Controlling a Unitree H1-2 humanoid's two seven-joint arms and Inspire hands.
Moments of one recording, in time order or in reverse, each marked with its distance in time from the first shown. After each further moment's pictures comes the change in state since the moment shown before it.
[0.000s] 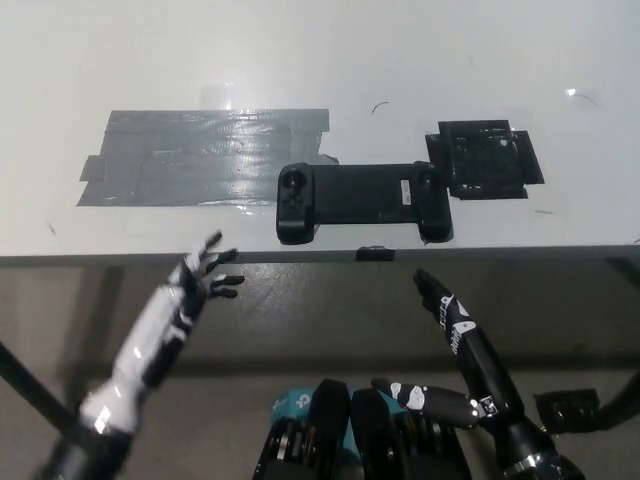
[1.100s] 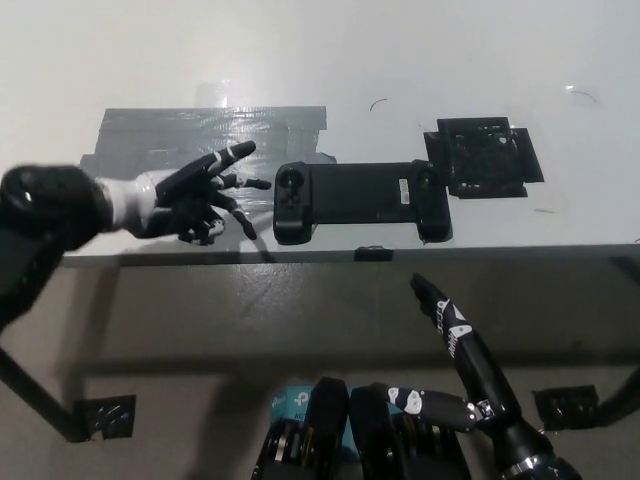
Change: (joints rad) left_arm -0.772 0.272 -0.463 0.675 -0.367 0.530 -0.582; right_arm -0.004 -0.003 0.007 0.005 -0.020 0.000 0.006
